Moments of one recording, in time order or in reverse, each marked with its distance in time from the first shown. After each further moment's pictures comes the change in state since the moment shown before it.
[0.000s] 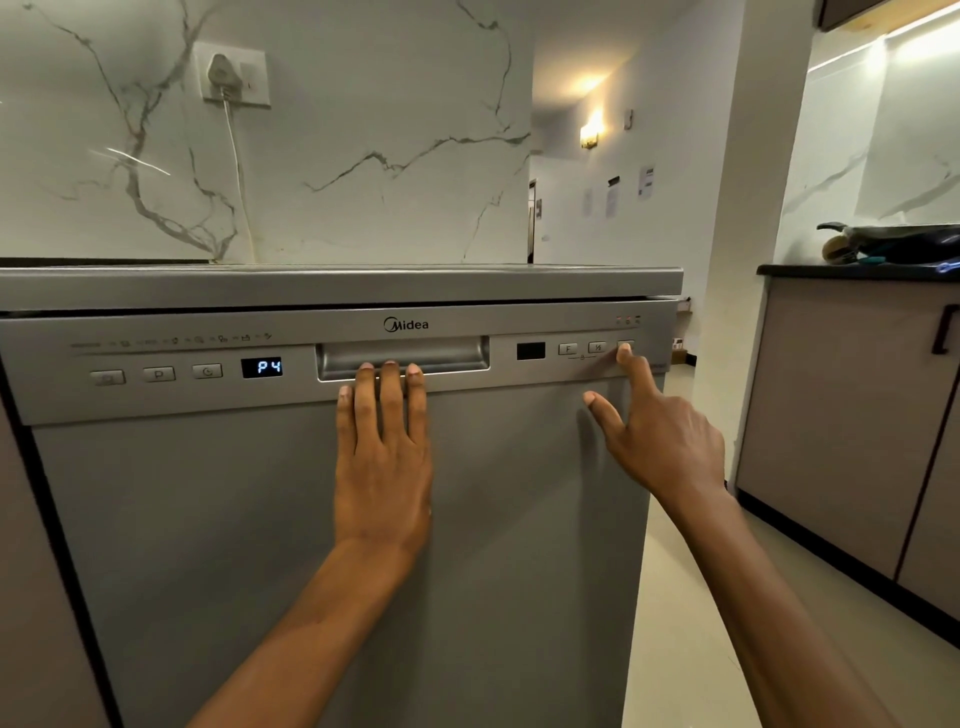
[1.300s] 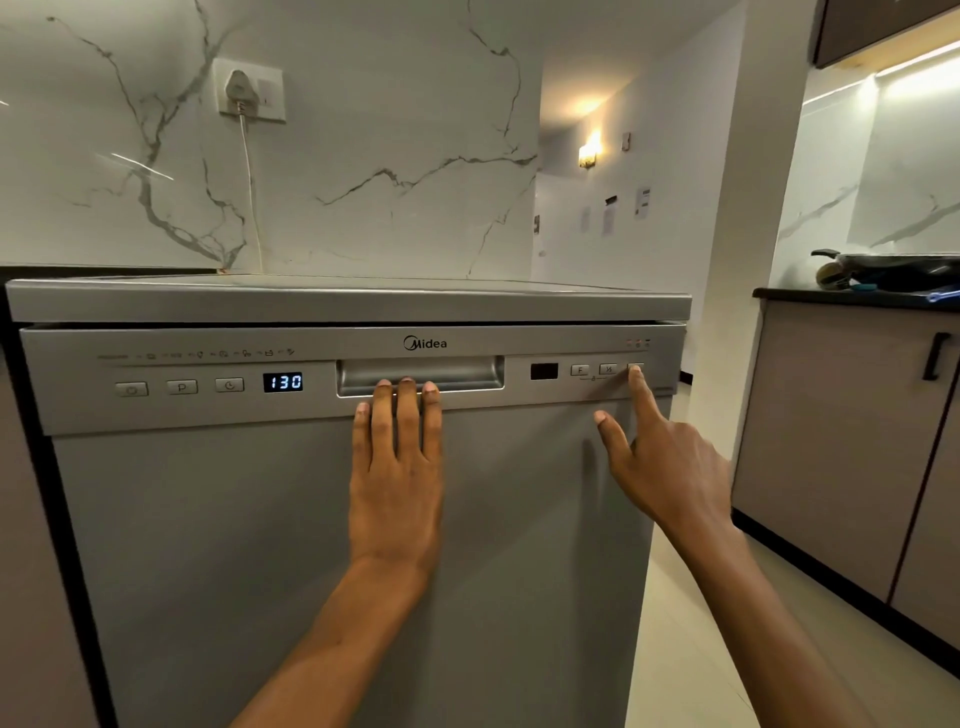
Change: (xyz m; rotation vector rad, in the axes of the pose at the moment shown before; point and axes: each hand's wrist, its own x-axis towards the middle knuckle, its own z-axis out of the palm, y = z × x) left_hand 0.000 -0.001 0.006 -0.048 0.041 -0.016; right_hand -0.008 -0.008 -0.002 -0.046 0.020 0.011
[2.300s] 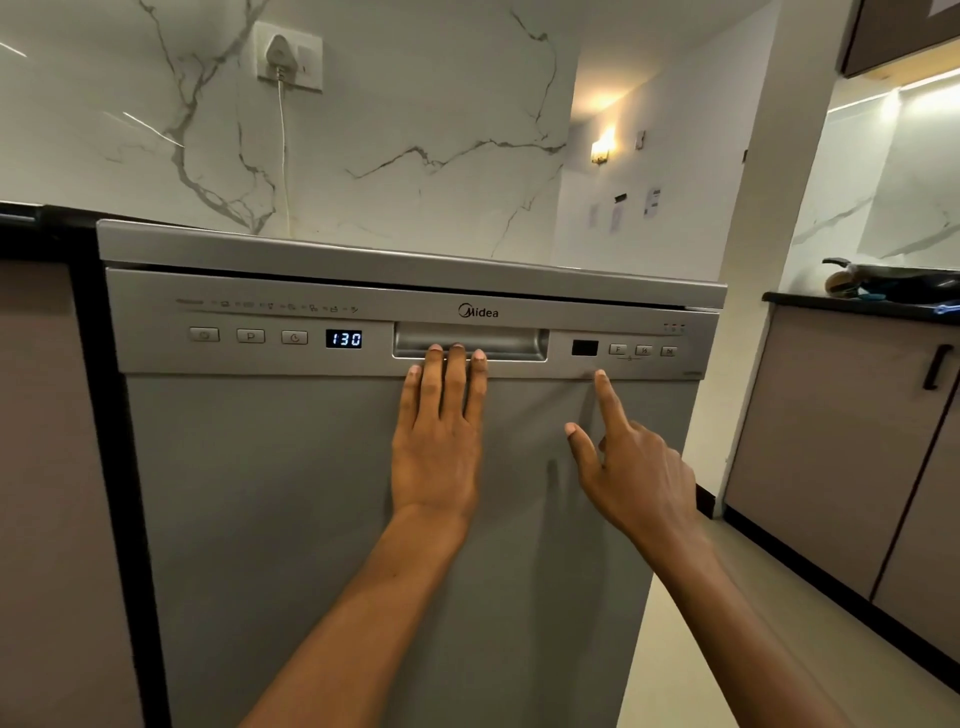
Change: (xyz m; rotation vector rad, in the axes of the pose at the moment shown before) left_hand -0.004 -0.010 0.000 -0.077 -0.031 0.027; right_hand -0.047 -0.056 0.015 0.070 0.015 -0.120
